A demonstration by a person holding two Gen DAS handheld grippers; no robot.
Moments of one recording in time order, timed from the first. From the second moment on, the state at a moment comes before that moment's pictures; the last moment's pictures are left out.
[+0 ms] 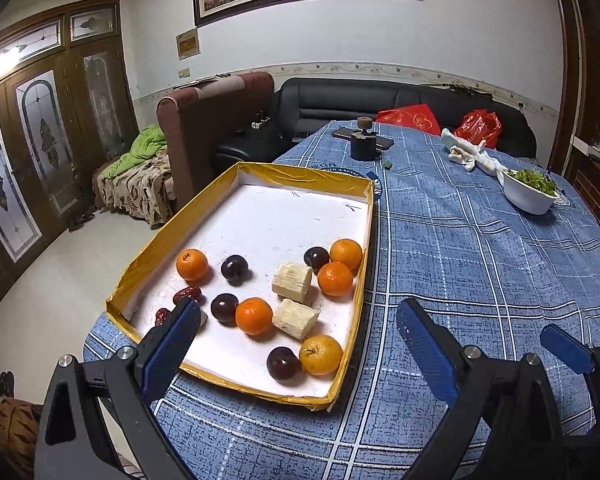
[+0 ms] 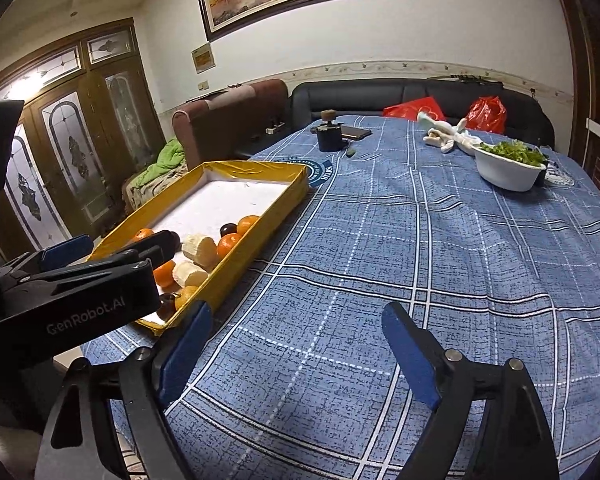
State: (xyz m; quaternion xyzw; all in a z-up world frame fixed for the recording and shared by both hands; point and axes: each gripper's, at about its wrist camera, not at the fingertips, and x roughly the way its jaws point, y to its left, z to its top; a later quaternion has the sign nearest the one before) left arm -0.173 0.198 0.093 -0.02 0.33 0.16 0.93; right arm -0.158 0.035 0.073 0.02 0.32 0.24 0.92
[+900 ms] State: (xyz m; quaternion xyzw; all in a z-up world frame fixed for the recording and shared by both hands) left arm -0.245 0.160 0.170 0.02 0.14 0.18 0.97; right arm -0.183 0.018 0.102 0.01 0.24 0.20 0.95
